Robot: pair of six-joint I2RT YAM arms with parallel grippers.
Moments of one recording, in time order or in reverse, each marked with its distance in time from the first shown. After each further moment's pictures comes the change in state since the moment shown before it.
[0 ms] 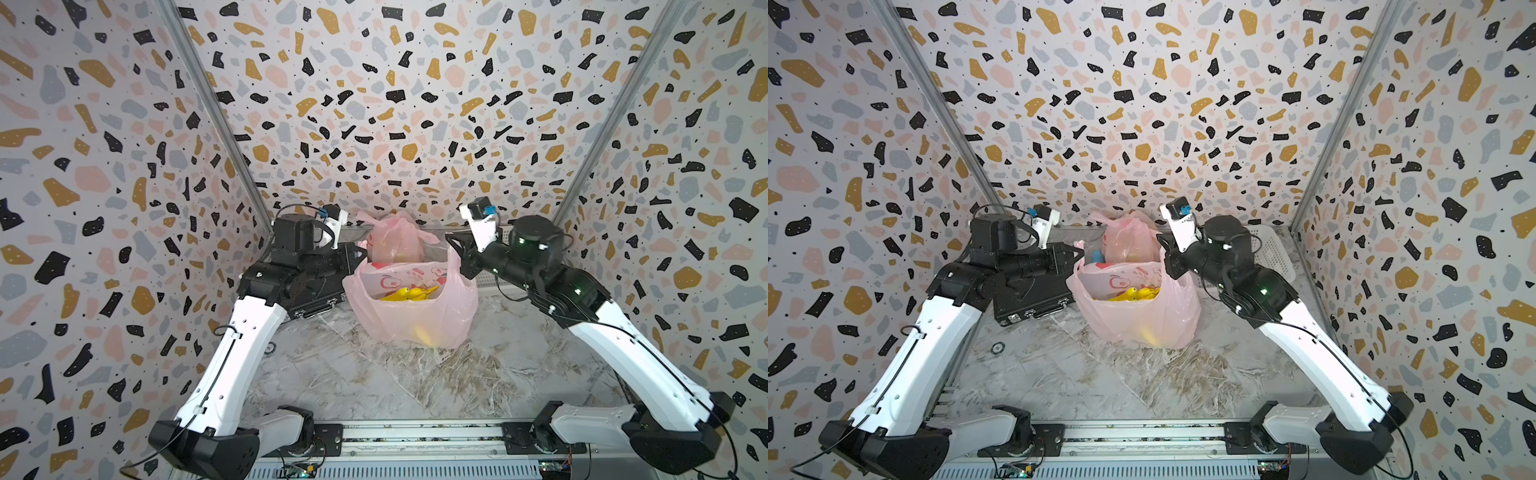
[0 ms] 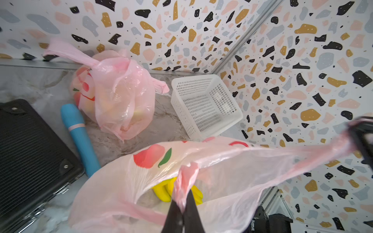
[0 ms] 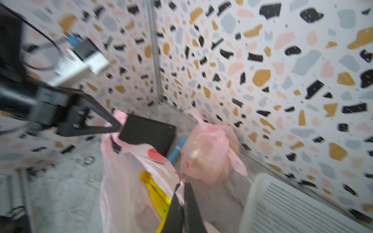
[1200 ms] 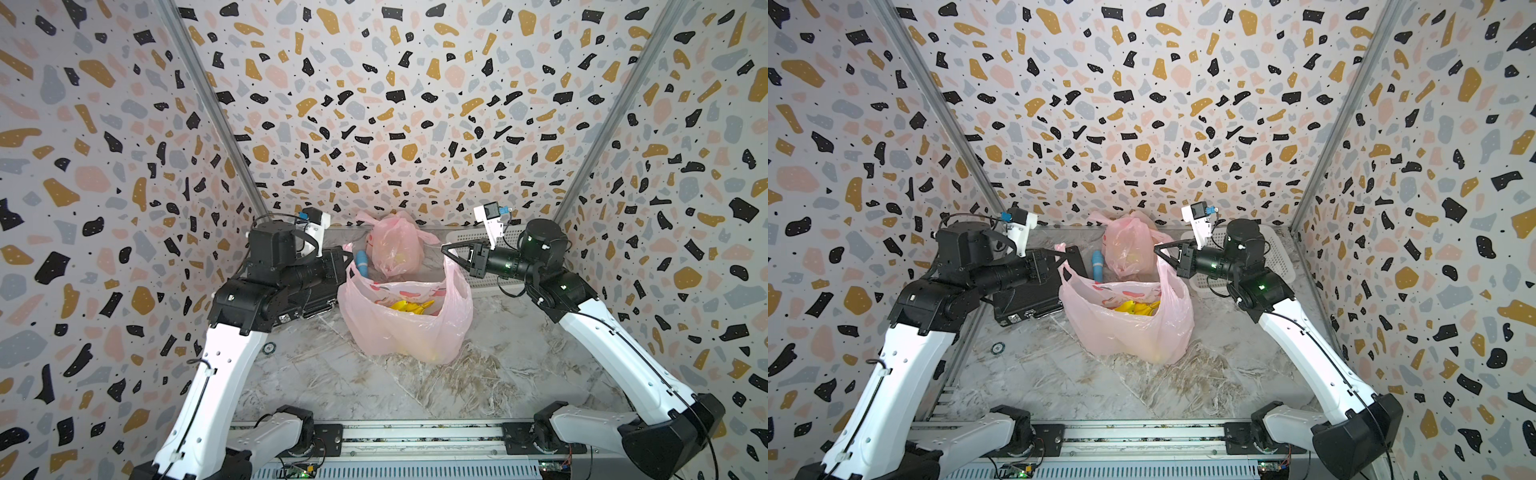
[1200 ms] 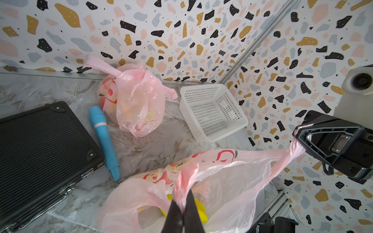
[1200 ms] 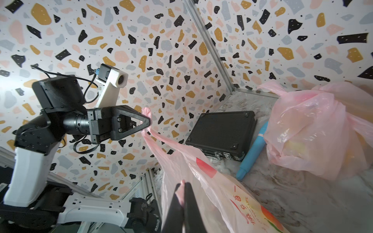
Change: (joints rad) left arm 0.005 -0.146 0.011 -0.095 -0.067 -0.014; right arm -0.238 0.005 -0.232 0.273 -0.617 0.510
